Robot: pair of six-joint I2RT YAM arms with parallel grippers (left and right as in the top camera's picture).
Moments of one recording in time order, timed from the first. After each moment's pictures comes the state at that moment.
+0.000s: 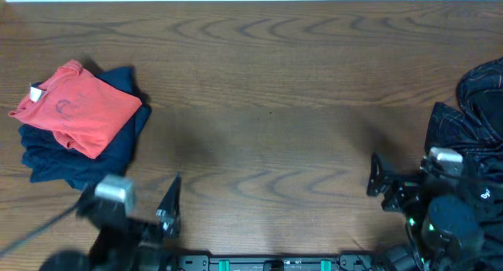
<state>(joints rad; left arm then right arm) -0.17 0.23 0.94 -0.92 0.12 -0.10 0.41 0.34 0.72 -0.86 0.32 0.41</state>
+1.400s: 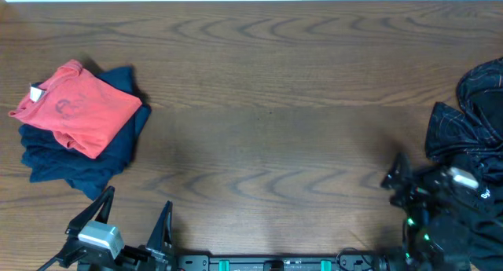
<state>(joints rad) -0.17 0.08 0.94 -0.93 0.12 -0.09 0.09 0.02 0.31 -0.50 0.28 0.36</state>
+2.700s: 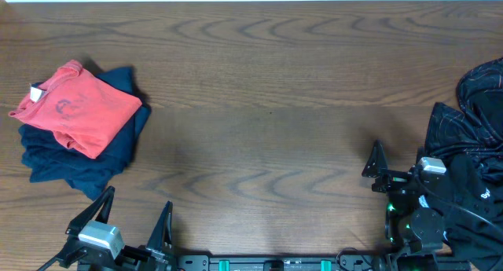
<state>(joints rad) -0.17 0.08 0.94 -0.93 0.12 -0.09 0.09 0.01 0.01 -0.06 0.16 0.25</state>
